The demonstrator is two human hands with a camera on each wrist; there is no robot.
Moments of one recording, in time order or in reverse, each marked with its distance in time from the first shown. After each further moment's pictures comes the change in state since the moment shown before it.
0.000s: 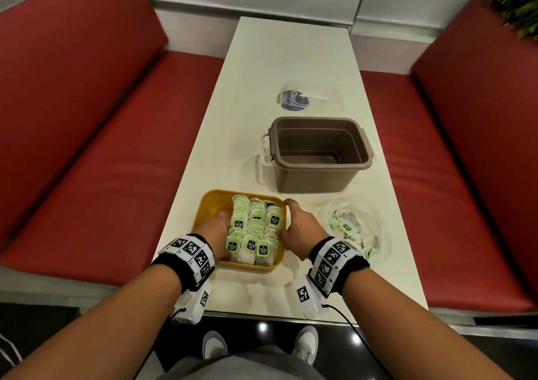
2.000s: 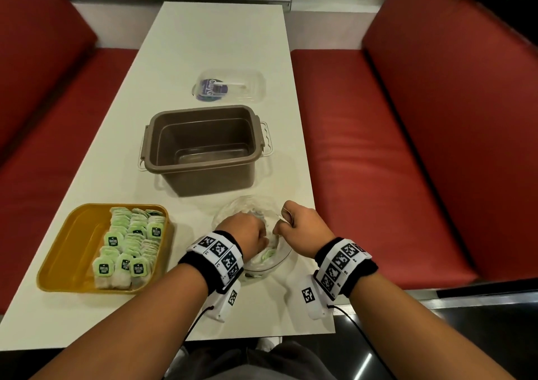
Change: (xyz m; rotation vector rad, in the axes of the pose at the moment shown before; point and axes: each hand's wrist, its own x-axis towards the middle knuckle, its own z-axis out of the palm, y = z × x) left_hand 0.051 0.277 0.062 0.126 0.022 0.315; right_hand -0.010 0.205 -0.131 0.146 0.126 -0.081
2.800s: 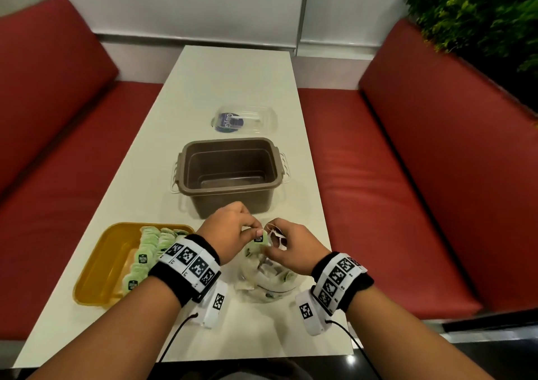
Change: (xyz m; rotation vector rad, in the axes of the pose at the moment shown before) left_hand -0.043 -0.057 -0.062 -0.245 0.358 0.181; right_hand -0.006 -0.059 0.016 -0.019 -0.072 -0.235
